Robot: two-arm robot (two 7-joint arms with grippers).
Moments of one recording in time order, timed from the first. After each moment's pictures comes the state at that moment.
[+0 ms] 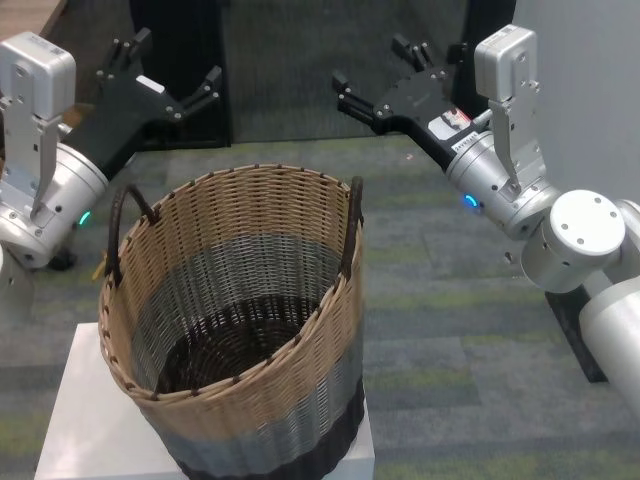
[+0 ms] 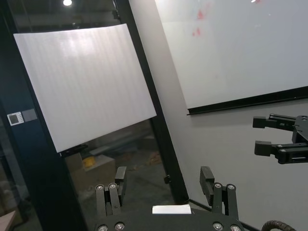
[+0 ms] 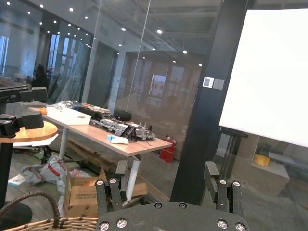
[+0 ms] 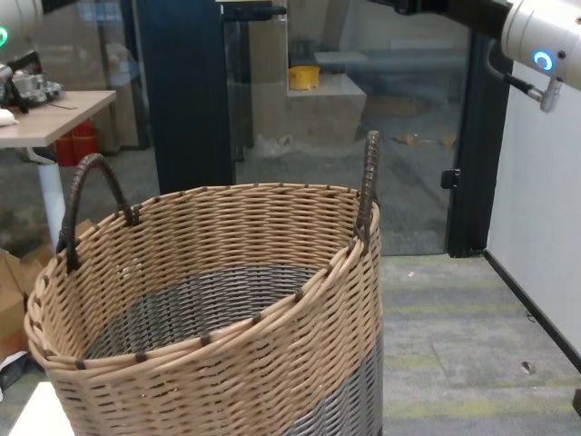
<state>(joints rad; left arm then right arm) -0.45 0.27 0.18 -1.42 -0.17 -0.22 -0.38 0.65 0.22 -0.40 -1.15 0.25 -0.23 0.35</state>
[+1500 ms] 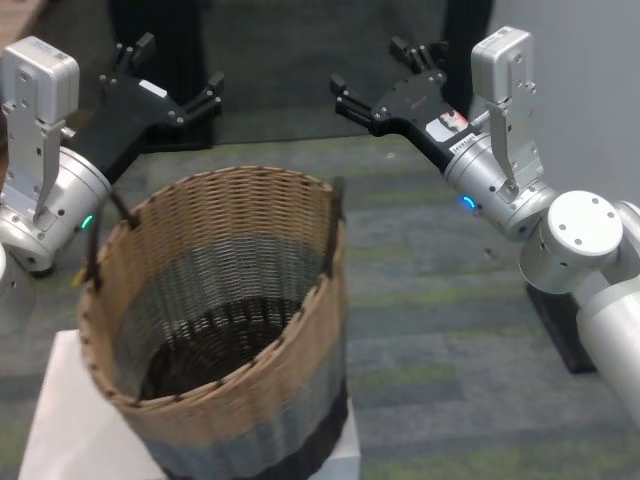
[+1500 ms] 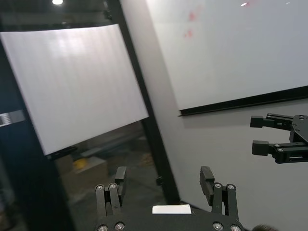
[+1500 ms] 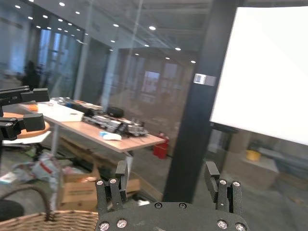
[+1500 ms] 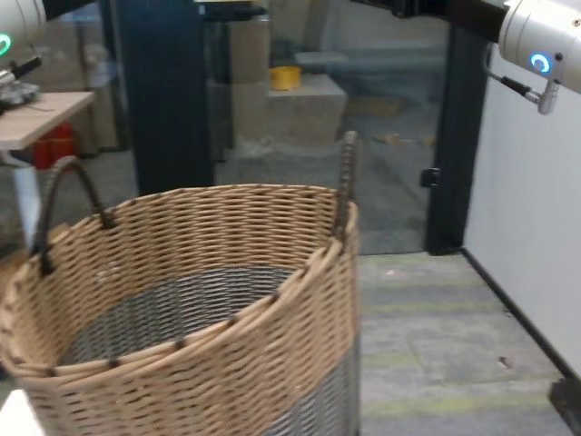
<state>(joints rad) -0.45 0.29 0.20 -1.42 -0.19 -0.23 -0.37 0.65 0.21 -0.38 -1.15 0.23 -0.22 0.37</state>
